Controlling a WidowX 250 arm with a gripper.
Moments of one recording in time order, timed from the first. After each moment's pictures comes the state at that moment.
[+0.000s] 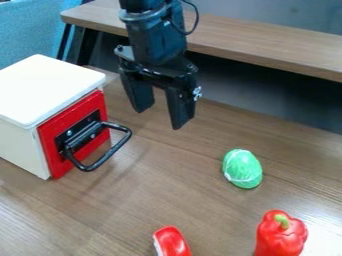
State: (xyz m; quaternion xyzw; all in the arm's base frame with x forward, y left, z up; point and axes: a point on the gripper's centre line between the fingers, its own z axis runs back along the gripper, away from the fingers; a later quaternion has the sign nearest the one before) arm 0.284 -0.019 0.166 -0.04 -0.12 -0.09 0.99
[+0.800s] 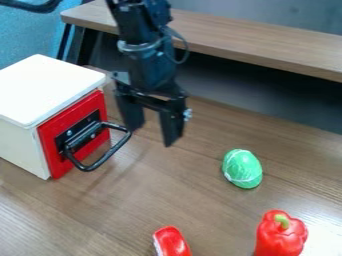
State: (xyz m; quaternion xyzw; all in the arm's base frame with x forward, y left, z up) arm 0.293 0.004 0.128 -0.03 -0.08 -0.04 1.00
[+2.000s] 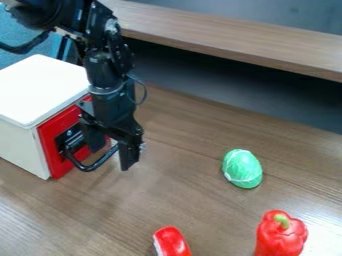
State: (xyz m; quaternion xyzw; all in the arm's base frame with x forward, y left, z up) arm 0.284 0.065 0.073 0.04 -0.06 -0.03 1.00
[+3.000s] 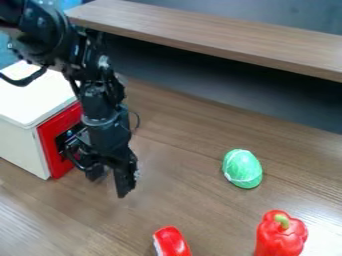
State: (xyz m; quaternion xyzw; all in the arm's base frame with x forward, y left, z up) arm 0.273 0.061 0.032 -0.01 -0.04 -0.03 1.00
